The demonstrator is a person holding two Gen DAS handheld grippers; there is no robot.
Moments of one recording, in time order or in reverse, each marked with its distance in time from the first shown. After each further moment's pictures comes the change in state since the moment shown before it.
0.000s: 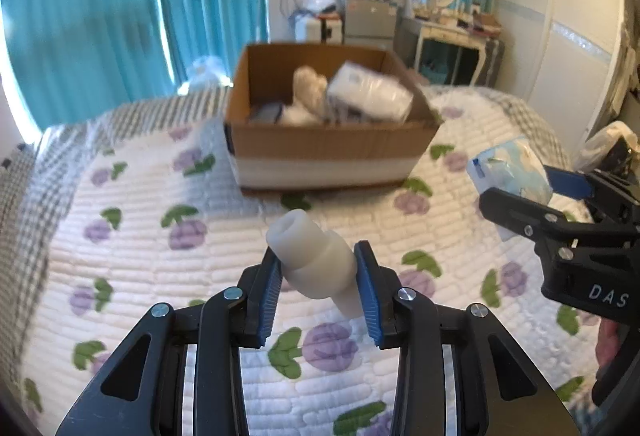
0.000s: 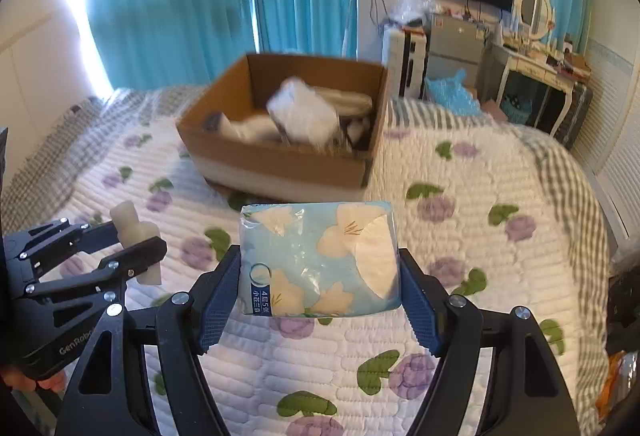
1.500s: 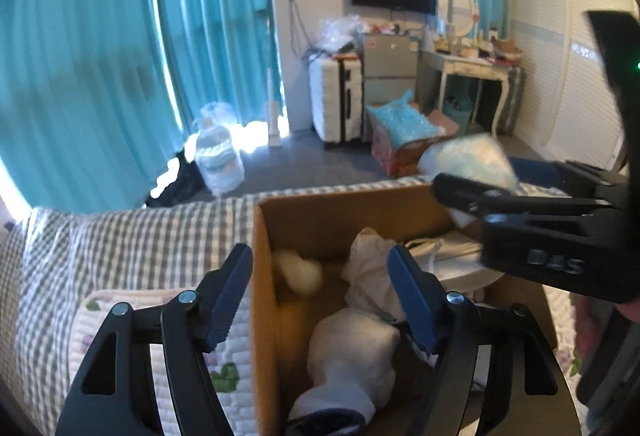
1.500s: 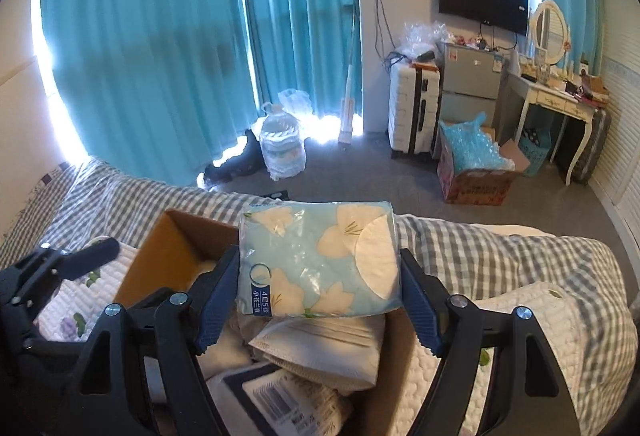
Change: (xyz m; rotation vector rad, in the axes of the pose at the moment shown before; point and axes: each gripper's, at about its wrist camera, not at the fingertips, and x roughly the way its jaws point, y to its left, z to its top) left arm 0.125 0.049 0.170 0.033 -0.130 0.064; right arm 0.165 -0.034 0.205 0.018 -0.092 0.036
